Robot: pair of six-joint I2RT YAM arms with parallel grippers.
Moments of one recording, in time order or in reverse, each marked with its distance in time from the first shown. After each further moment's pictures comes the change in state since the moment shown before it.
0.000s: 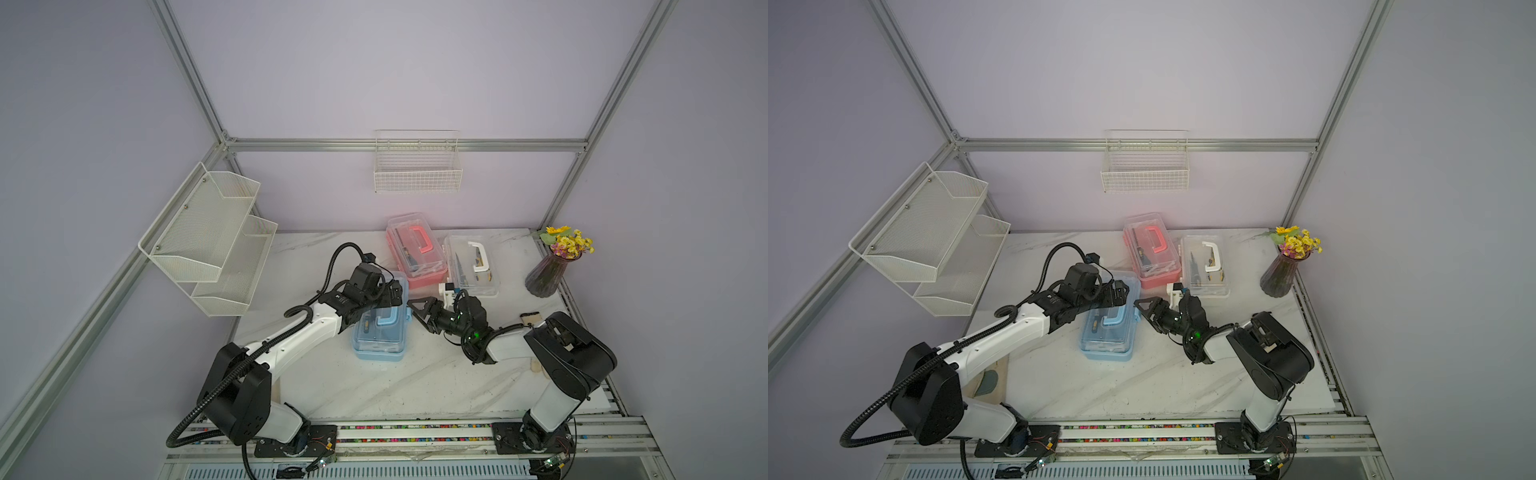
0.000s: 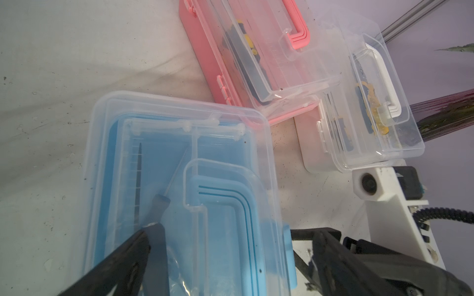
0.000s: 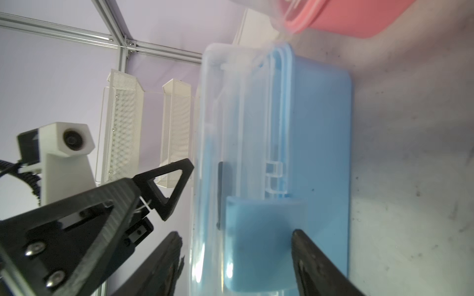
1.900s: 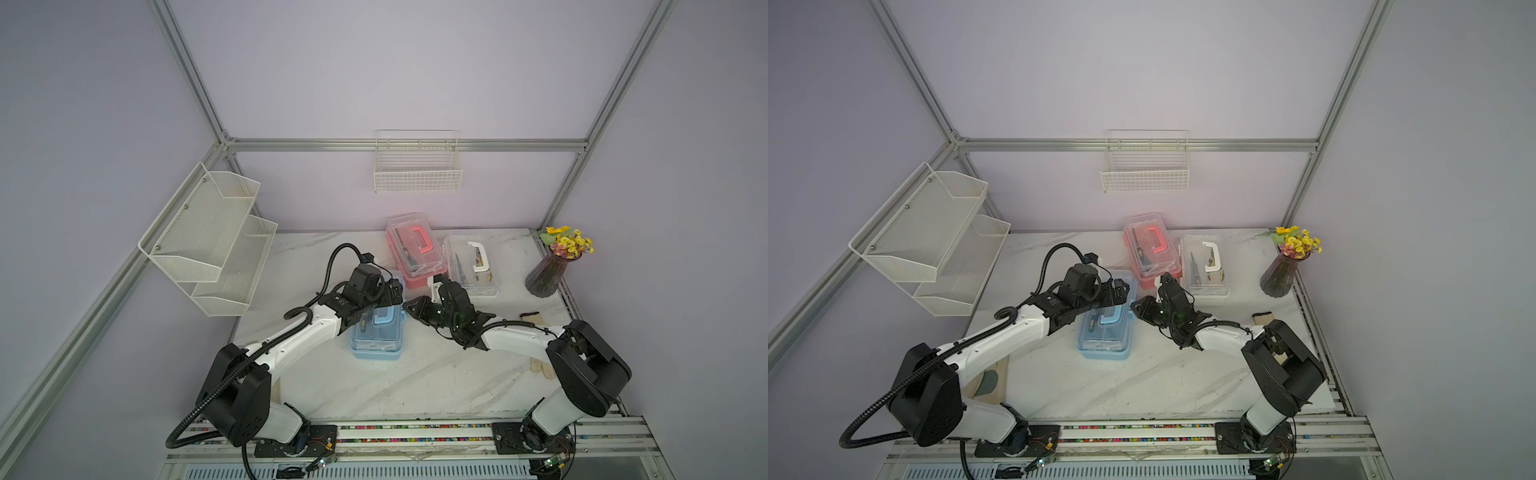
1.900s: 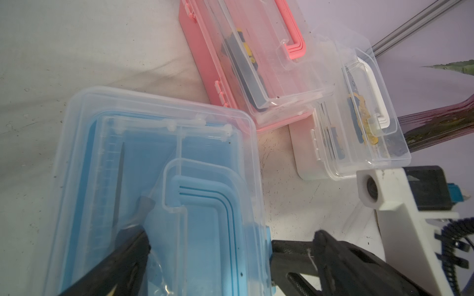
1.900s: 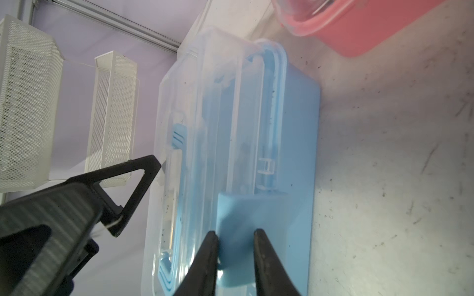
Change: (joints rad) left arm -0.002 -0.005 -0.019 0.047 0.006 -0.045; right arm 0.094 -0.117 0.260 -0.648 0.186 -0.269
